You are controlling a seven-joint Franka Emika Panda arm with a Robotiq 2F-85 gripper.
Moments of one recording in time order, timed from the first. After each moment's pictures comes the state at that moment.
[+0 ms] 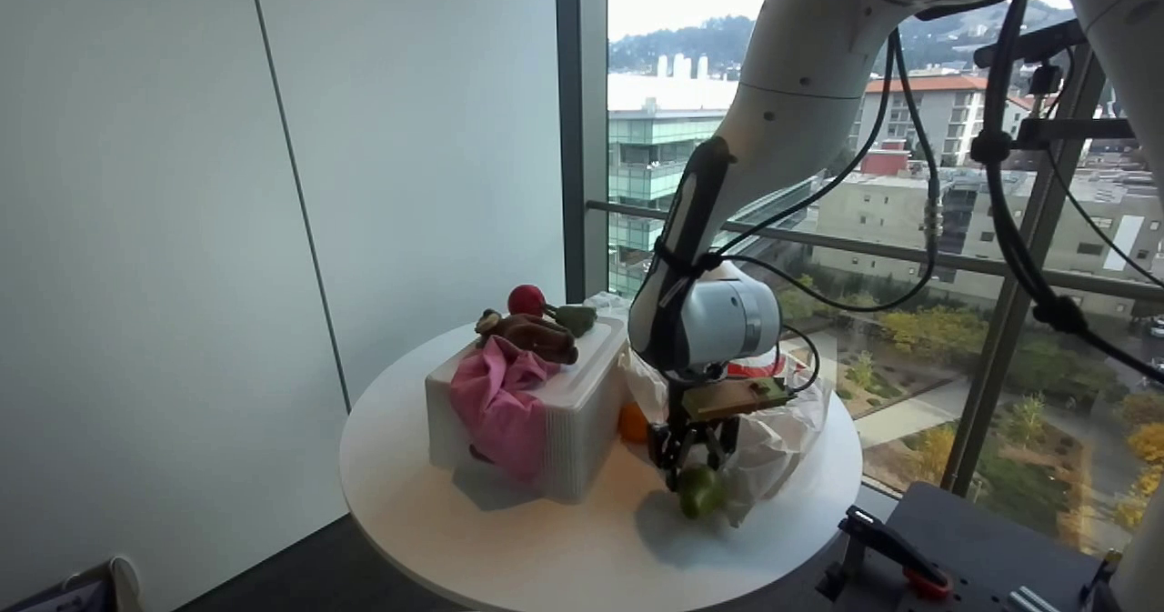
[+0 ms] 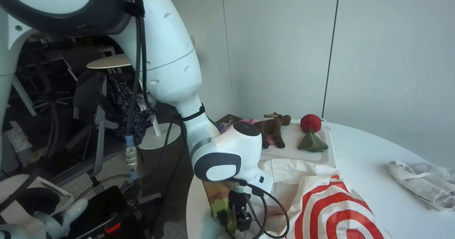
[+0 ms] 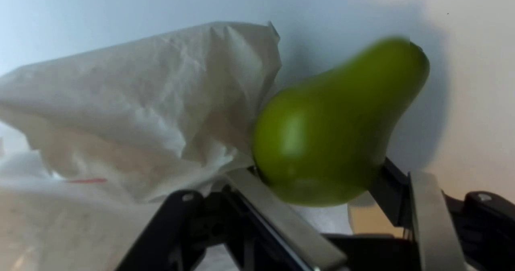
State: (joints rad) arm -0.14 0.56 -0.03 -2.37 0.23 2.79 -0.04
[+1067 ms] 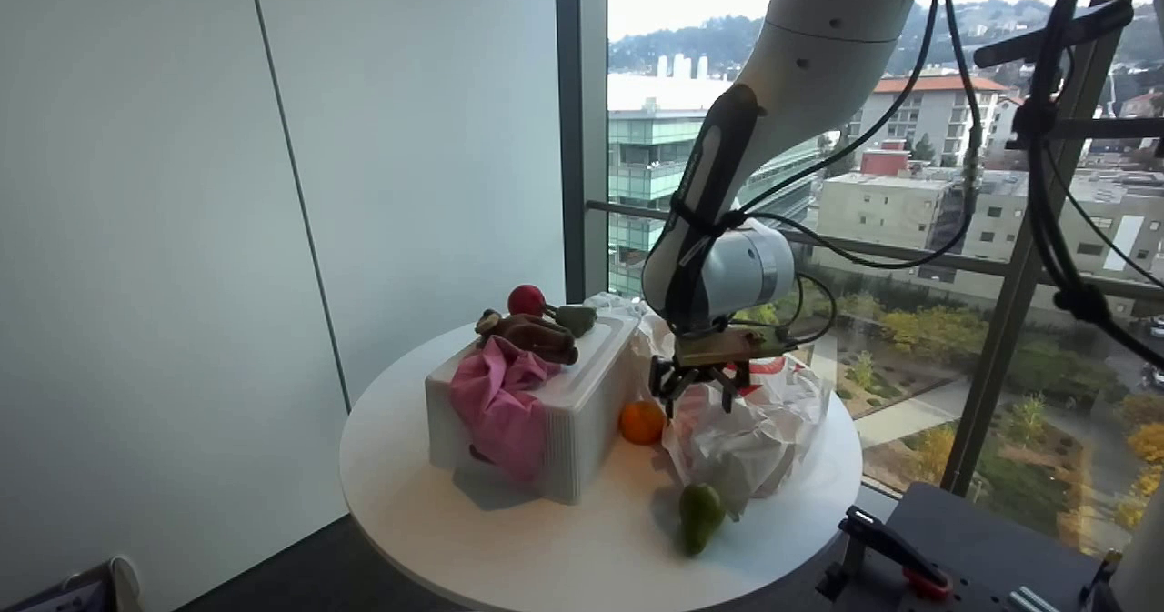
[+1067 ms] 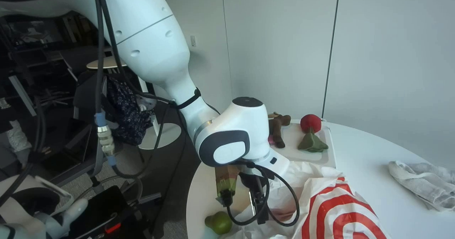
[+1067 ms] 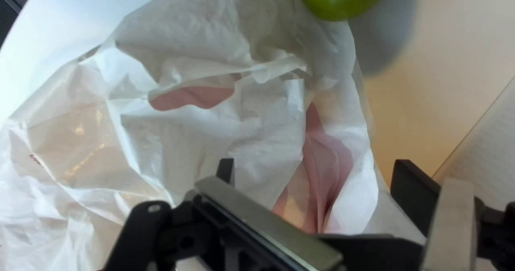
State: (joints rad) arm 0.01 0.41 -0.25 -2.39 0.10 2.80 0.28
